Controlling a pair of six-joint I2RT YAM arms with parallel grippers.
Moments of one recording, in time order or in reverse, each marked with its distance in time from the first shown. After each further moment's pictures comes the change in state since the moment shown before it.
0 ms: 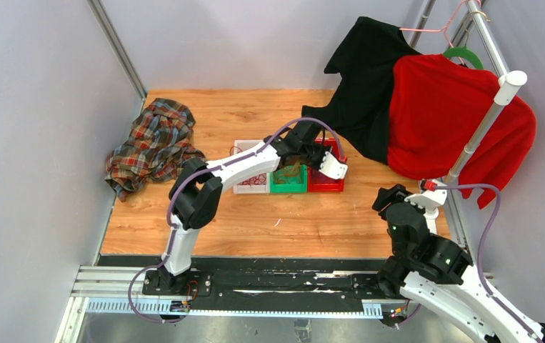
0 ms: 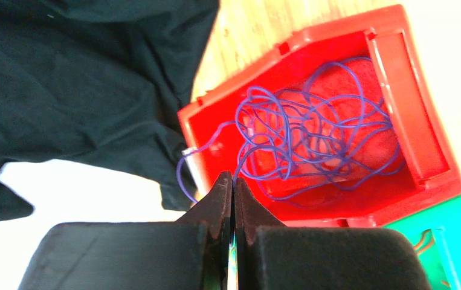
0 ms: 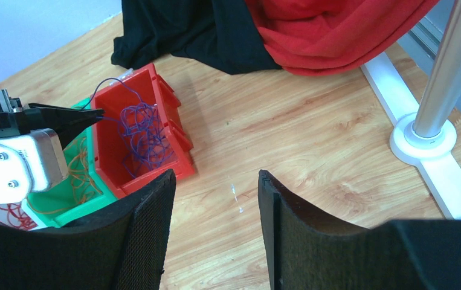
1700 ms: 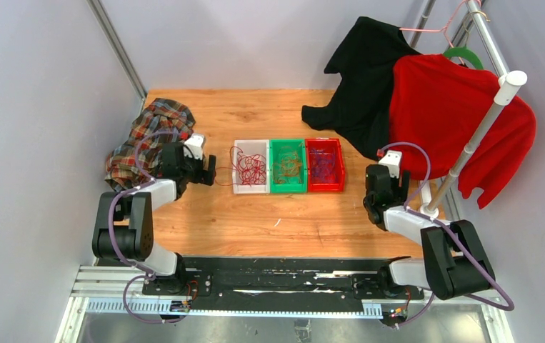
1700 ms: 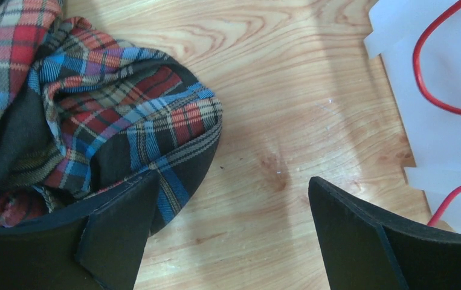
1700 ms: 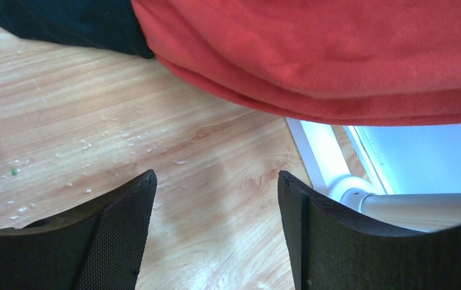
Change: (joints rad) left arm 0.845 -0.554 -1.043 0.512 -0.035 -1.075; right arm -0.604 0.942 -0.255 1.086 -0.200 -0.716
